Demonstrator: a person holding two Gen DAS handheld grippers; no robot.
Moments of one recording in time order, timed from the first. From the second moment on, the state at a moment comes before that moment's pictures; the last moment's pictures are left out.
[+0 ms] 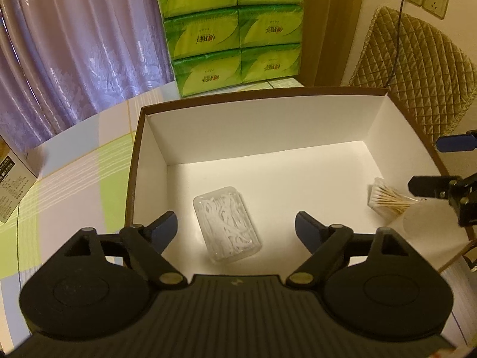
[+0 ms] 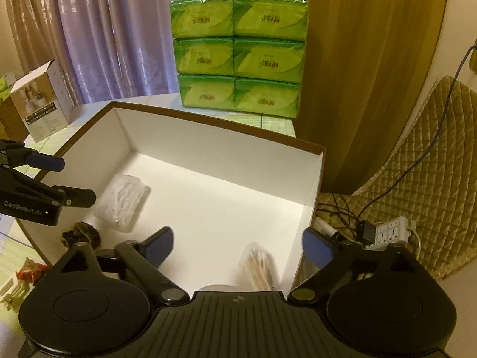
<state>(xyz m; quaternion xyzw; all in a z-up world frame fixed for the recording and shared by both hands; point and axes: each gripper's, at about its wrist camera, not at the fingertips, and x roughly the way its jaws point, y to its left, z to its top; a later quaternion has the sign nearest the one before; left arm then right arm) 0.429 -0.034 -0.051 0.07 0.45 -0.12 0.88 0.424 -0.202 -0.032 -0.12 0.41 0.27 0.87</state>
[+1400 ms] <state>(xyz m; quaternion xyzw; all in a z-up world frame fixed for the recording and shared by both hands) 0.246 0.007 0.025 0.02 0.38 -0.08 0.92 0.275 -0.207 0.017 -0.06 0.39 0.29 0.87</state>
